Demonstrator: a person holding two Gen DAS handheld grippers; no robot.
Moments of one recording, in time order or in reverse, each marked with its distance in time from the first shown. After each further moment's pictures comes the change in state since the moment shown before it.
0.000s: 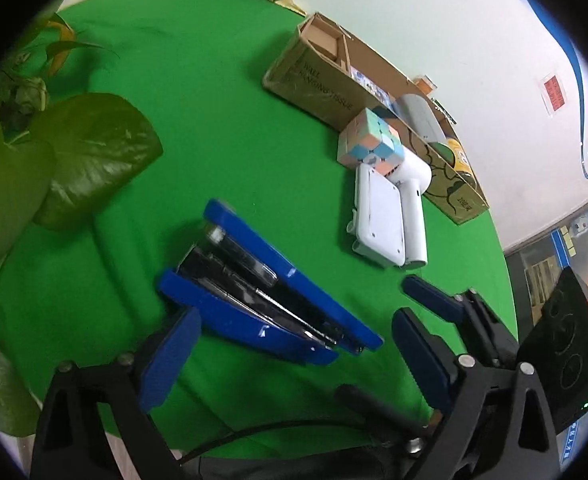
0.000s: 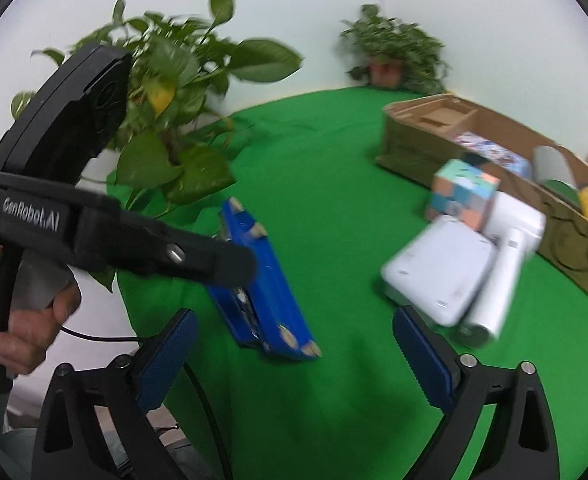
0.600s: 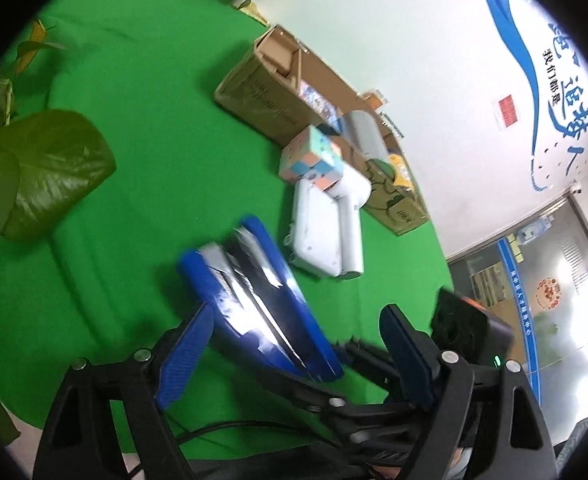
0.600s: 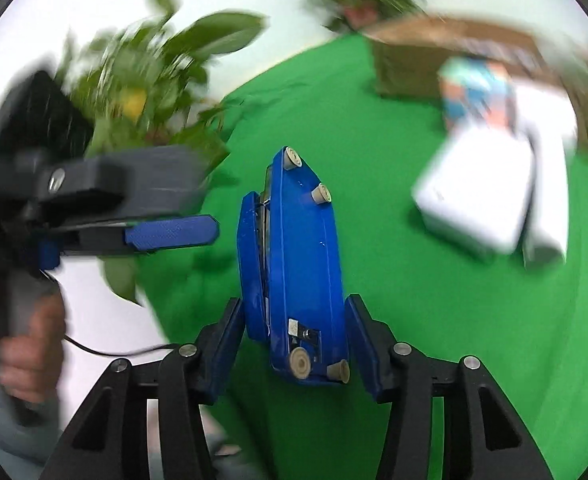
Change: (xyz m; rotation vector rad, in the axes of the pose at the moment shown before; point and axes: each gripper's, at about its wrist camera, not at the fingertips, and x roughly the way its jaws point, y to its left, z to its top) left arm -0.017 -0.006 0.003 -0.021 -0.043 -0.231; right arm 0.025 -0.044 -0.025 0.466 0.101 0.231
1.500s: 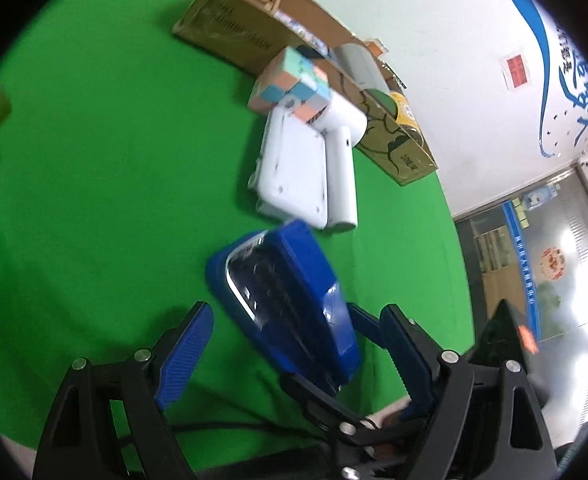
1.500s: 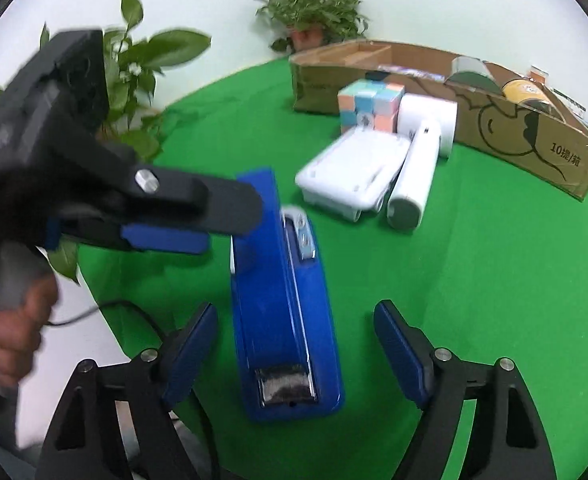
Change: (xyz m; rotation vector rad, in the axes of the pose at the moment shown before) left arm 0.059 -0.016 -0.015 0.011 0.194 0.005; right arm -0.031 0.008 -0.041 -0.228 -0.120 -0.406
